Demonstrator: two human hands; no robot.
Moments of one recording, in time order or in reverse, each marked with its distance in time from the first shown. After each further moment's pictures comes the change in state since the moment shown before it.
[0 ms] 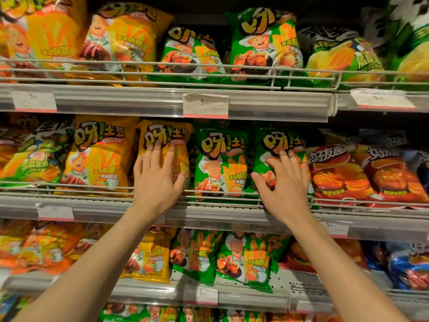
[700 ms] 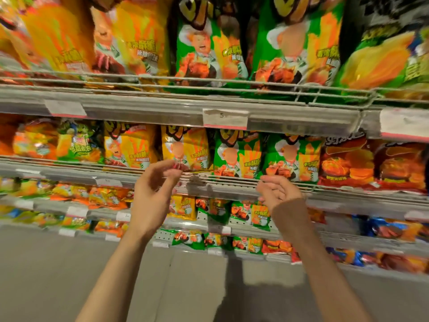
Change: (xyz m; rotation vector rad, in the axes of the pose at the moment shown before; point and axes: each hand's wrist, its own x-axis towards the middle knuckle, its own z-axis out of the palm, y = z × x) left_hand -0.031 0.006 -0.144 -1.056 -0.227 -0.653; right_hand -0.021 -0.077 -0.078 0.831 -0.456 0.672
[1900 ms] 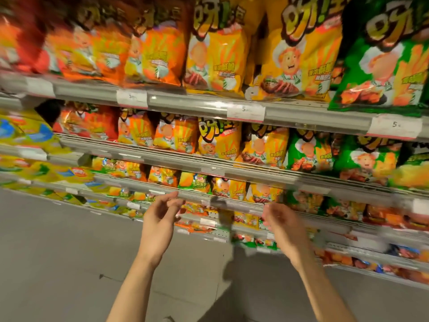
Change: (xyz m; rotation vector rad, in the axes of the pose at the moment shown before) left_hand 0.025 0.220 -0.307 -0.055 0.130 -0.337; right_hand -0.107 -0.289 0.180 -0.094 -0.114 0.207
